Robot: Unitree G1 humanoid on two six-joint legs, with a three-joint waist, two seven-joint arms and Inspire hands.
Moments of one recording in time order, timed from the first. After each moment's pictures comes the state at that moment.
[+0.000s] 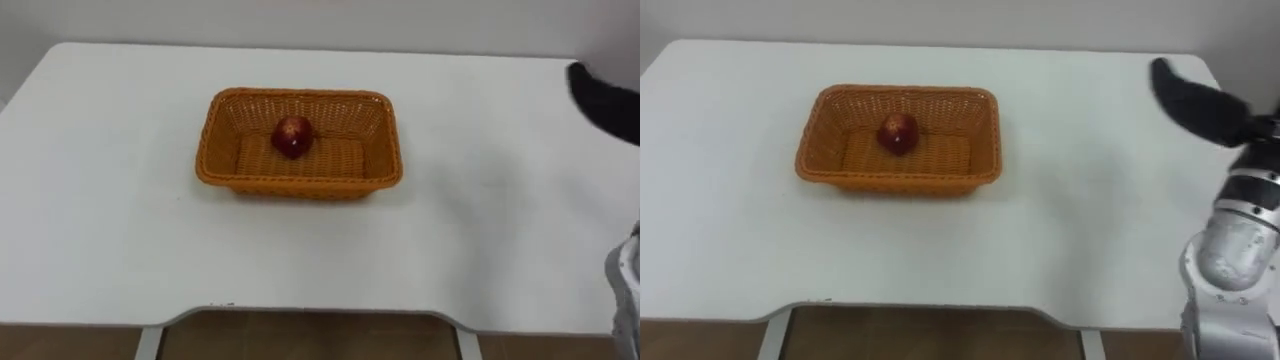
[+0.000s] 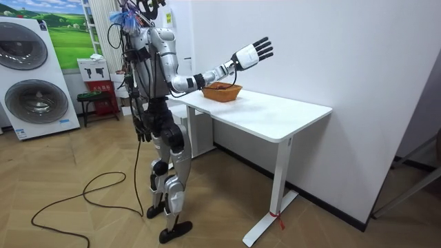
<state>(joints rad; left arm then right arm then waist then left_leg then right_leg) 0.27 0.21 0.15 1.16 0.24 0.00 0.13 0.01 -0.31 -0.39 -0.13 0.15 -0.19 -0.63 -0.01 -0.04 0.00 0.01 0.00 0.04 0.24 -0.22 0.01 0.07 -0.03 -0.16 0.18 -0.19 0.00</state>
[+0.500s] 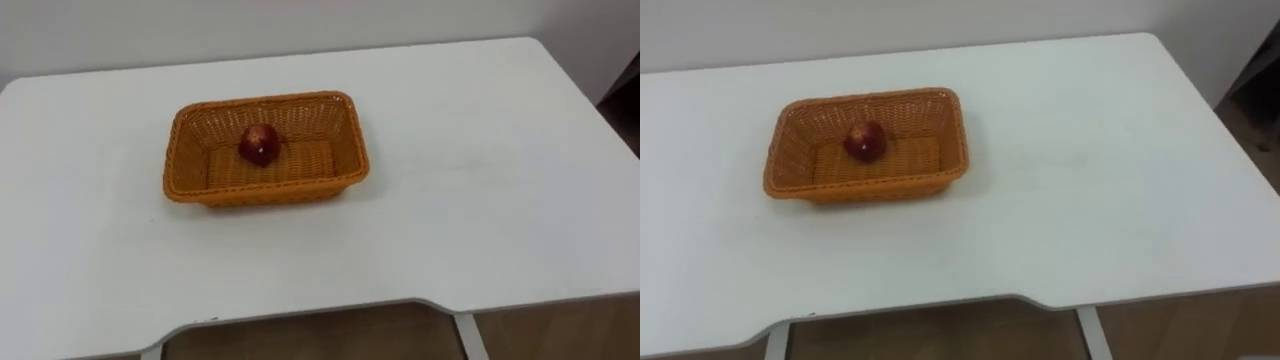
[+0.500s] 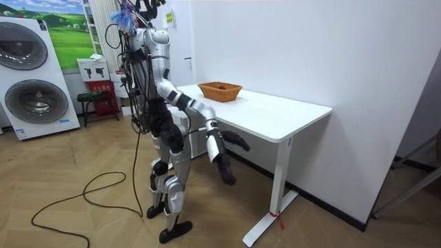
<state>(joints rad) 0.29 0.19 0.24 1.04 0.23 0.04 0.16 0.12 -0.26 -0.57 0.63 0.88 -0.17 -0.87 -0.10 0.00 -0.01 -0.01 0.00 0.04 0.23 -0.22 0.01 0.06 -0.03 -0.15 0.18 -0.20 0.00</state>
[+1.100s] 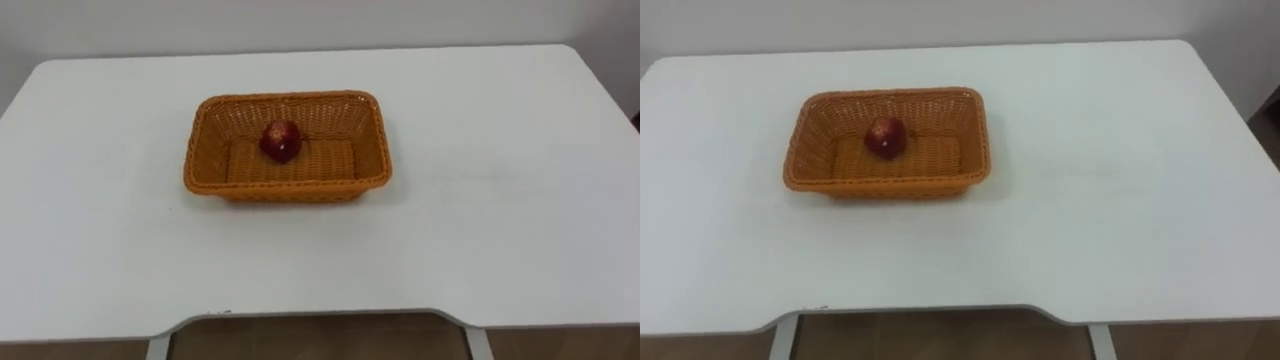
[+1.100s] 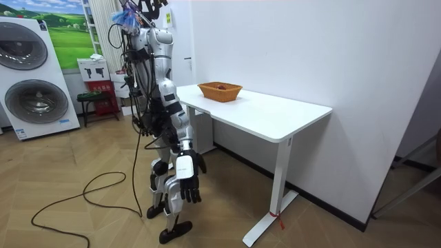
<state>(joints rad) 0.28 0.18 0.22 1.04 0.25 0.12 0.10 0.14 -0.22 -0.14 1.27 0.29 0.07 -0.32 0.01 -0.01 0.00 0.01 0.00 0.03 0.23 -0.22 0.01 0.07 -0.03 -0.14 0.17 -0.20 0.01</state>
